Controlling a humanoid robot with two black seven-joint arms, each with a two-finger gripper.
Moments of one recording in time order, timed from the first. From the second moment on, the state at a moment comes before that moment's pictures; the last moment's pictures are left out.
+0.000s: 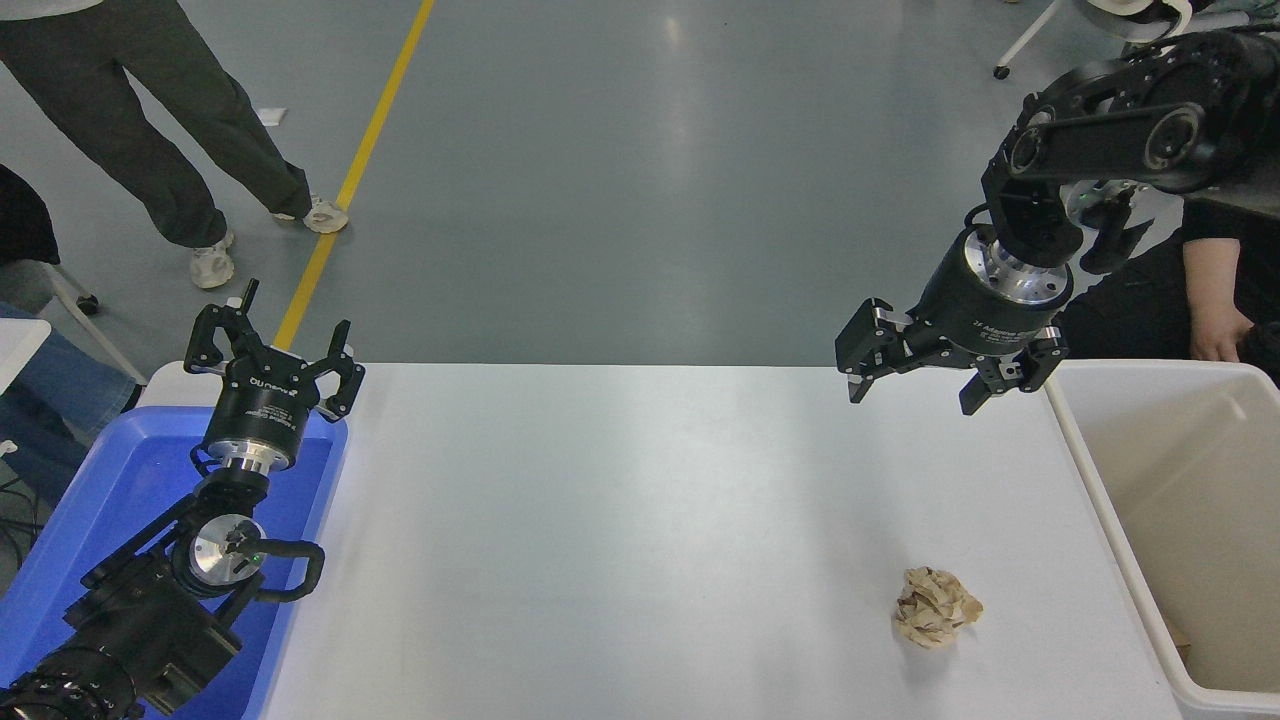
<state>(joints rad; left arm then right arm) -0.54 0.24 -0.94 -0.52 0.00 -0.56 -0.50 2.10 -0.18 -1.27 1.22 0.13 0.79 -0.15</state>
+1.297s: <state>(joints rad) -0.54 0.24 -0.94 -0.52 0.00 -0.56 -0.50 1.55 -0.25 -1.26 1.05 0.07 0.40 -0.15</state>
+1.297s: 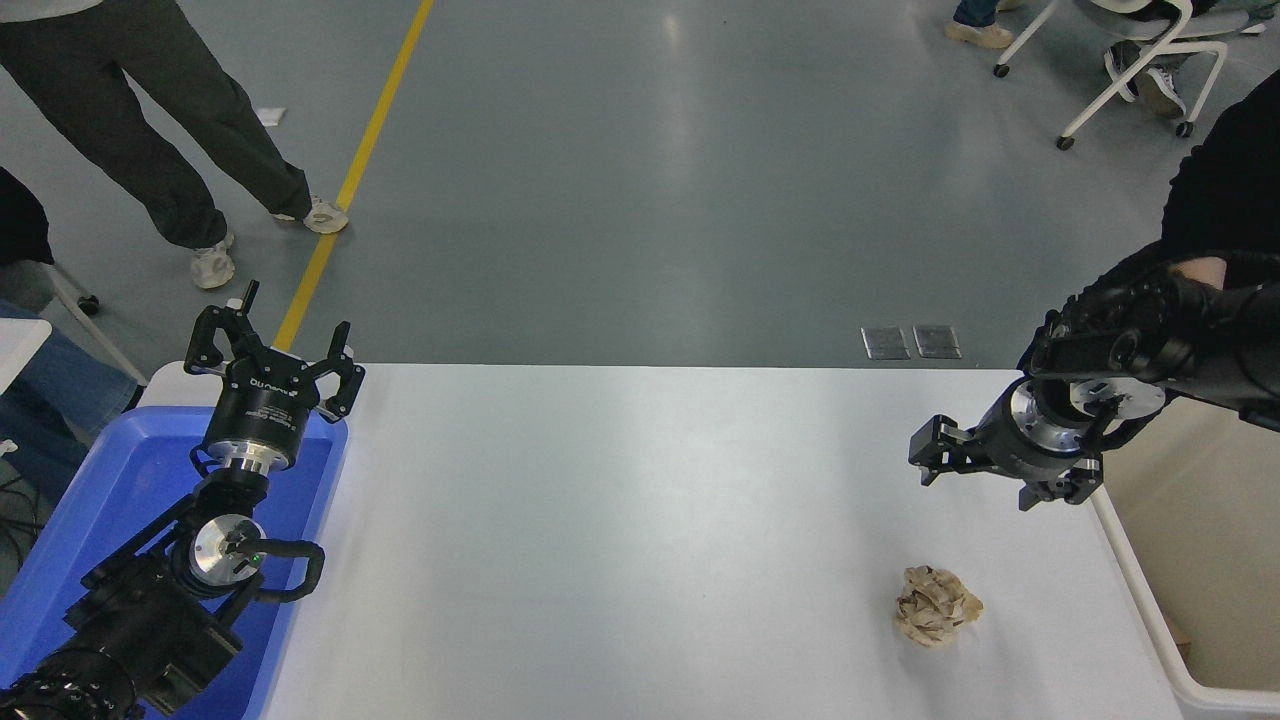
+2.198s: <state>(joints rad) -0.54 0.24 -0.94 -0.52 0.00 -0.56 -0.50 1.38 -0.25 -1.16 1.04 0.08 0.35 -0.15</state>
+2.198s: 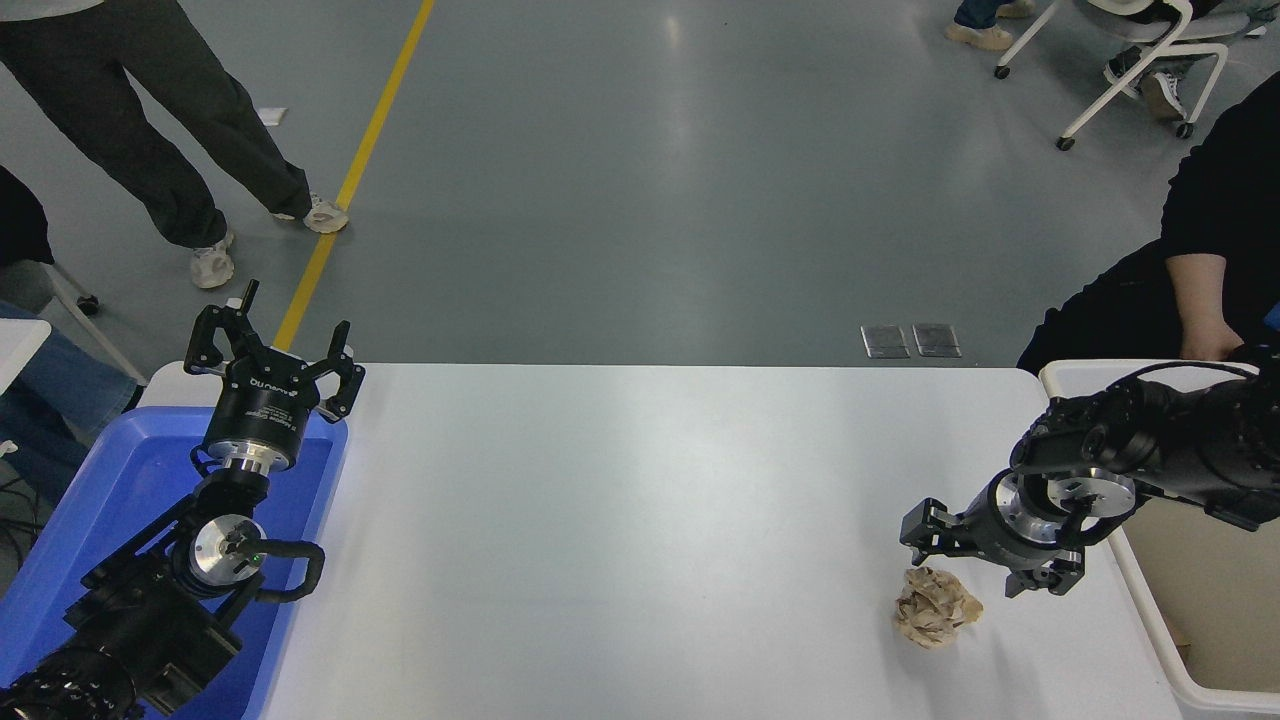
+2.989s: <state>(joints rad) -0.54 0.24 -0.94 -0.52 0.00 -0.56 -0.50 1.27 -0.24 -1.10 1.04 0.08 0.25 -0.15</state>
